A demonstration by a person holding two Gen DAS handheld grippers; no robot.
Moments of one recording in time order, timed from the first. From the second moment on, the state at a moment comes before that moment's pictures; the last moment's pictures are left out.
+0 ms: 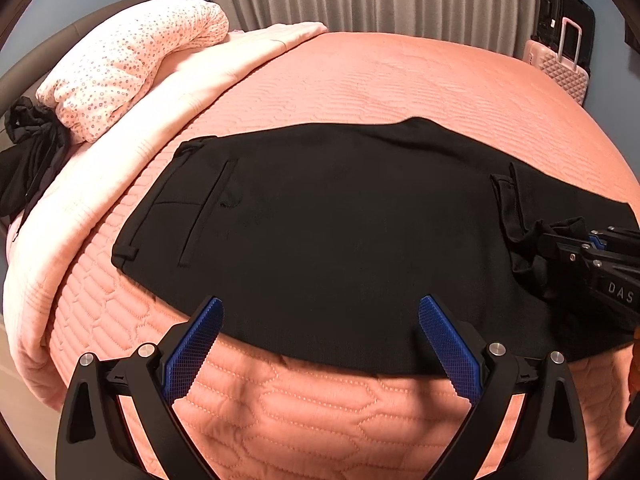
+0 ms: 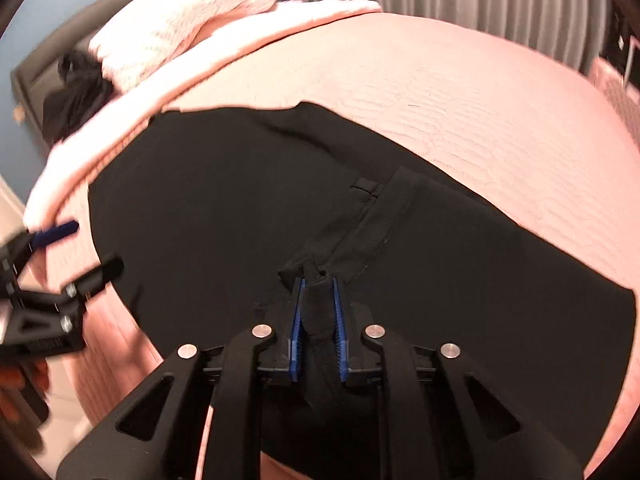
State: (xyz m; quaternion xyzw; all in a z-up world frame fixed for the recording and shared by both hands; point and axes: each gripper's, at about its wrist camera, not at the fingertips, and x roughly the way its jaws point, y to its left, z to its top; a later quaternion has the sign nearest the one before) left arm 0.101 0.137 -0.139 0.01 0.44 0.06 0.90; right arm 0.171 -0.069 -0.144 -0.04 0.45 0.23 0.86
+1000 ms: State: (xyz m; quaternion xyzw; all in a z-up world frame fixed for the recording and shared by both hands) left arm 0.103 0.271 -0.166 -0.23 0.44 0.11 0.86; right arm 0.136 -0.056 -0.122 -0.05 0.45 0.25 0.85
